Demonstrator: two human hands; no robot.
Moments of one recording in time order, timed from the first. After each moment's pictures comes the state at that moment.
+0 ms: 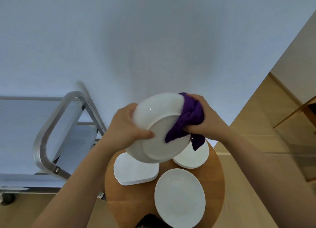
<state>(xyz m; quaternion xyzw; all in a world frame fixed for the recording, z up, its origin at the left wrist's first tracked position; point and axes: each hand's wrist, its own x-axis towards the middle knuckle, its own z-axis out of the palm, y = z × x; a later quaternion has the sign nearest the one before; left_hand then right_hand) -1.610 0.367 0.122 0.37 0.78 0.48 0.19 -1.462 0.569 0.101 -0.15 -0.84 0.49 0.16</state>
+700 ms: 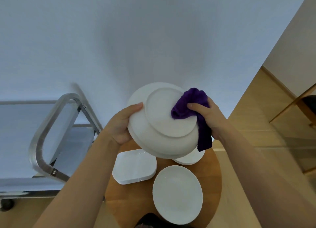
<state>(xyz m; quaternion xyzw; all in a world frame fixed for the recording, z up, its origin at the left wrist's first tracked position) -1.617 0.391 0.106 0.18 0.46 0.69 0.53 -1.451 0.575 0.097 -0.33 -0.60 0.69 0.24</state>
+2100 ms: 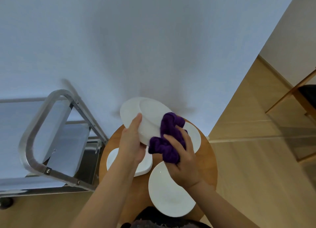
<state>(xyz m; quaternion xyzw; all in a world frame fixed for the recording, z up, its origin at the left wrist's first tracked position) -1.551 0.413 0.068 -0.03 0.53 0.76 0.38 -1.423 0.468 0.015 -0.18 -0.83 0.32 0.42</state>
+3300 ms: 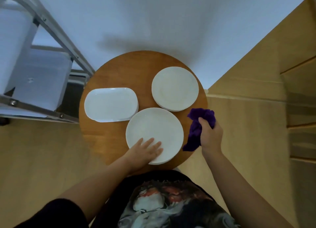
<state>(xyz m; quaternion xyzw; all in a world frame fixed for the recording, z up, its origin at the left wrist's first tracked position) -1.461 0.370 -0.160 0.69 0.63 -0.19 0.30 -1.339 0.558 -0.093 -0.60 -0.51 0.57 0.23</state>
